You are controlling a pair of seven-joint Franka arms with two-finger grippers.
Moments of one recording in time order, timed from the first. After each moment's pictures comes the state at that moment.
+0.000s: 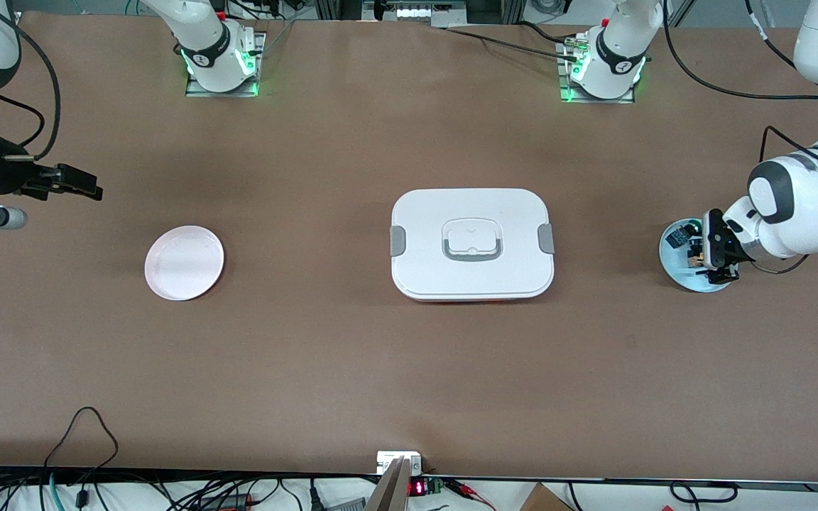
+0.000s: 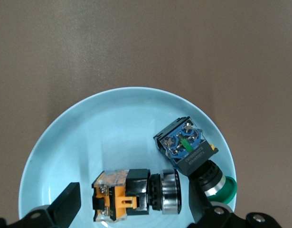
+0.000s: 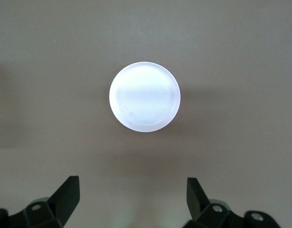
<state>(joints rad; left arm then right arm) 0.37 0.48 -0.07 -2.06 -0.03 2.36 1.93 0.09 0.10 -0.14 -1.67 0.04 1.62 -0.05</state>
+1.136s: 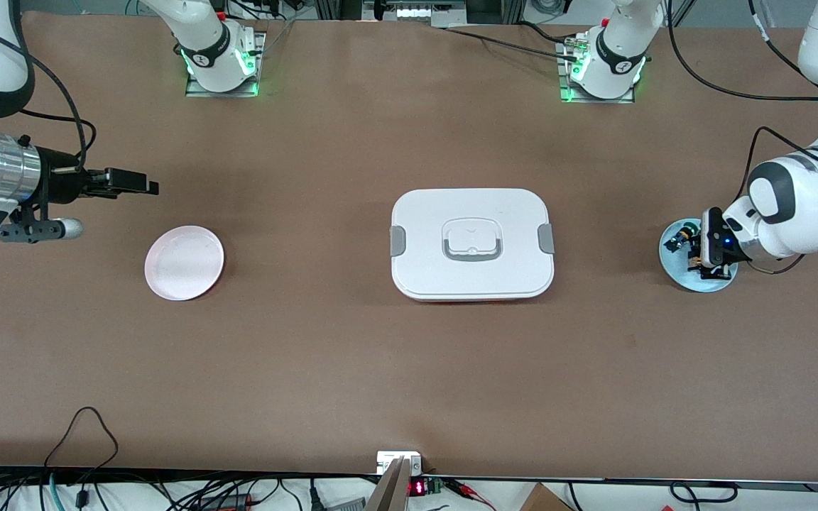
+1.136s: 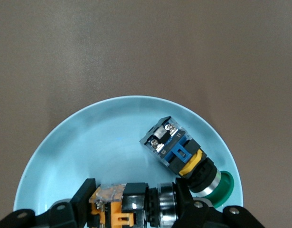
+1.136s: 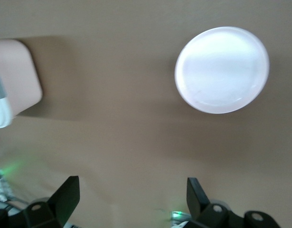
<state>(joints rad) 0.47 0.49 -0.15 -2.06 -0.04 2.37 2.00 0.11 0.16 -0.14 -1.66 0.34 1.51 -0.05</state>
